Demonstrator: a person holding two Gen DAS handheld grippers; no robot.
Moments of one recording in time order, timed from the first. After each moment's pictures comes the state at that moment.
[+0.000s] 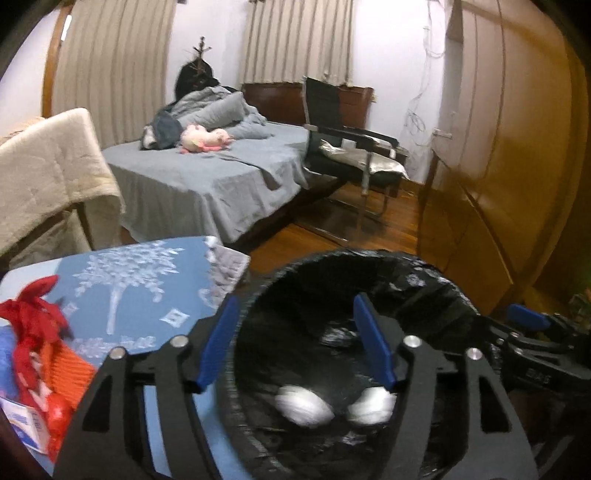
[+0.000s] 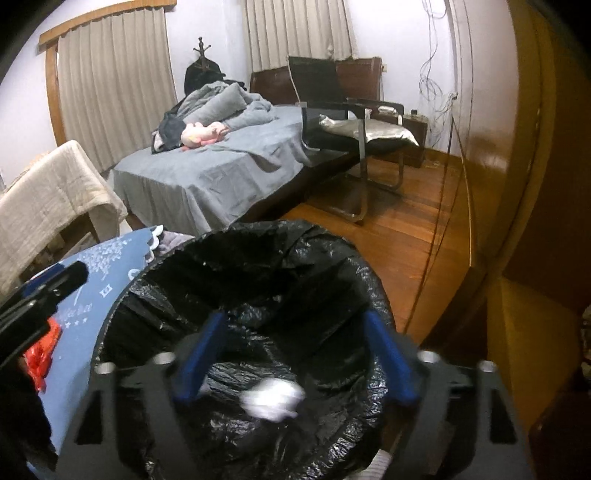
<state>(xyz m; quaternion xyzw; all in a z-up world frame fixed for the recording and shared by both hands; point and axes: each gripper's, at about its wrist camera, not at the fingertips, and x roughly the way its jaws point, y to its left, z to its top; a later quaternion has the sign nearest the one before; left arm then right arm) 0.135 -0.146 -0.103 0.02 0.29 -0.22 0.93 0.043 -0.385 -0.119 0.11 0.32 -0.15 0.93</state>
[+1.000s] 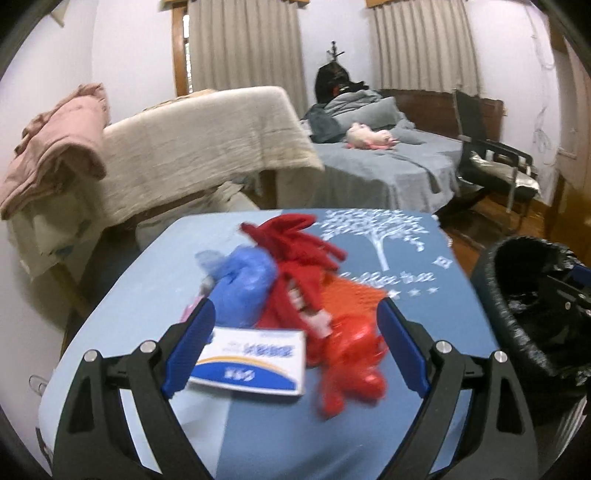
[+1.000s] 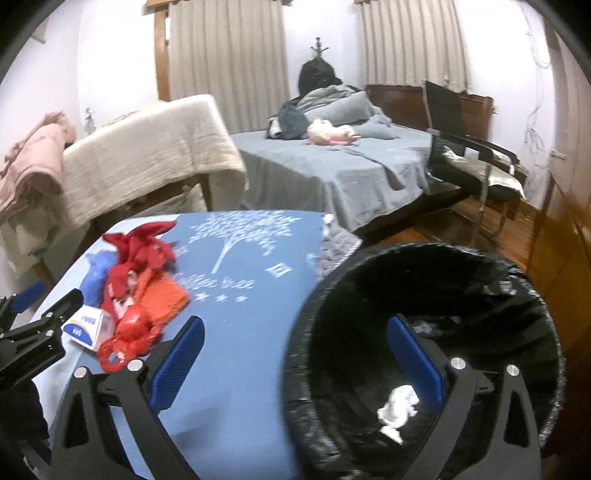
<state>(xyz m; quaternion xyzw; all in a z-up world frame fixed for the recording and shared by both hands) 0.083 0.095 -0.116 0.03 0.29 0.05 0.96 0.089 -0.171 -0.120 0.02 0.31 0.04 0.95</state>
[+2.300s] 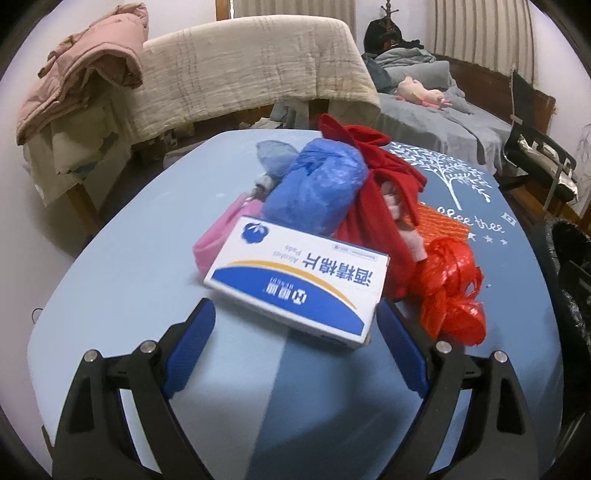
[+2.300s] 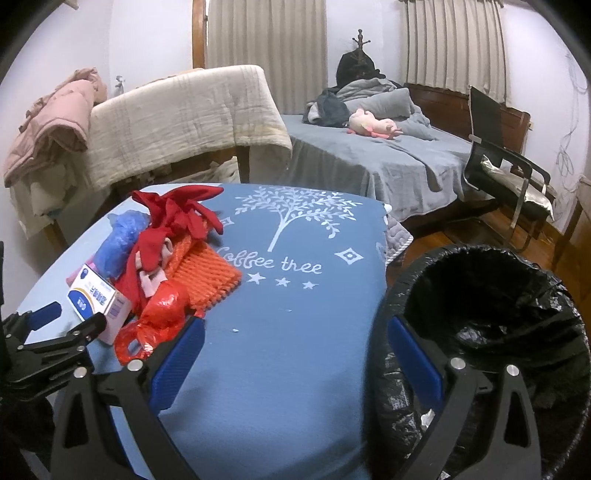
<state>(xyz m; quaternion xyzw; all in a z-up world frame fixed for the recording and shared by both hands) 0.082 0.150 -0.172 -0.03 0.39 0.12 0.91 0.109 -0.105 -0.146 -0.02 0.33 0.08 0.94</state>
